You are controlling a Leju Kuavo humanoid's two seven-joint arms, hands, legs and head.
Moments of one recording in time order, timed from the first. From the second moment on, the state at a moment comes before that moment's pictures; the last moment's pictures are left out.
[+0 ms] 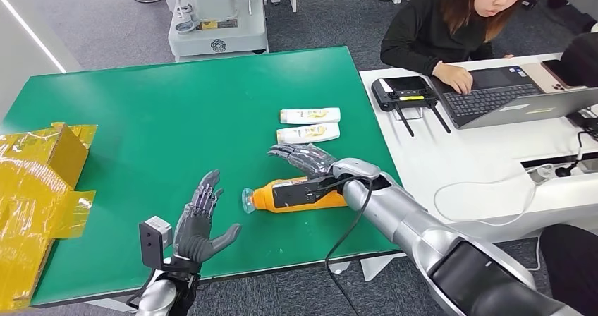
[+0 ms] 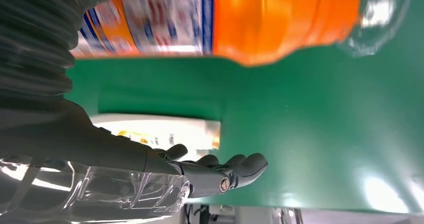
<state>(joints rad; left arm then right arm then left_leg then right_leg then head) -0.18 -0.17 -0.41 -1.13 0.04 -0.20 -0.60 -0.77 -0.10 0.73 -0.52 0.64 0.11 -0.30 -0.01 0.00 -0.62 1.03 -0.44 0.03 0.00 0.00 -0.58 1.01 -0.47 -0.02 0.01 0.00</state>
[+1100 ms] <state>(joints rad) -0.17 -0.16 -0.37 -1.15 0.15 -0.31 -0.57 -0.76 -0.28 0.93 -0.59 0.54 0.22 -0.17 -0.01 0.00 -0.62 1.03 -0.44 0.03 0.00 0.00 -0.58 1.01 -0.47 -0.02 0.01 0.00</state>
